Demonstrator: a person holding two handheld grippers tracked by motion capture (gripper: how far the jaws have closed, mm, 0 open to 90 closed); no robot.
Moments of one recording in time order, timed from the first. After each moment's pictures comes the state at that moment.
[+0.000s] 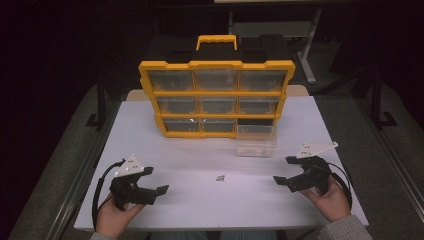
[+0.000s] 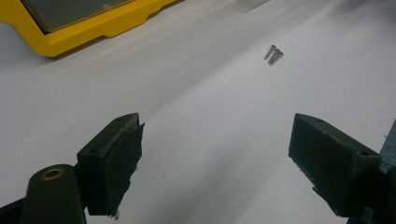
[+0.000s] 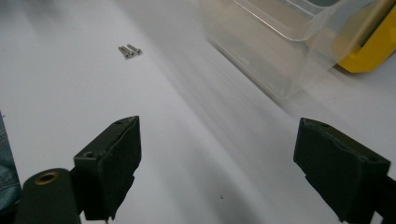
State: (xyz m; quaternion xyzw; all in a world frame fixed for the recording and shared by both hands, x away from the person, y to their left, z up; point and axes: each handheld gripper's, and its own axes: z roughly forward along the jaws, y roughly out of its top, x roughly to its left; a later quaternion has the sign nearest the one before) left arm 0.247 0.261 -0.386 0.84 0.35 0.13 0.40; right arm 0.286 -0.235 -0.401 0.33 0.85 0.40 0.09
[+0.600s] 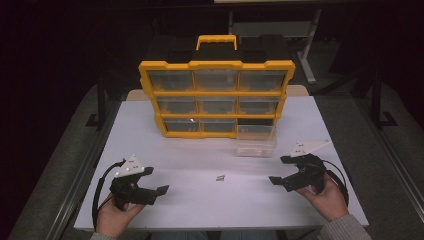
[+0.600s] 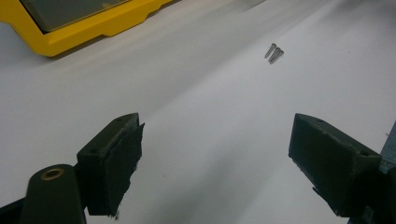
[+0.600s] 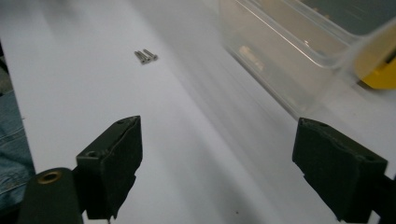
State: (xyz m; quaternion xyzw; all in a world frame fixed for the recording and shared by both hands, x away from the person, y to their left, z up) left arm 0.248 0.260 -0.387 0.85 0.34 0.13 0.39; right arm 0.288 -0.219 -0.391 0.32 0.86 0.39 0.07
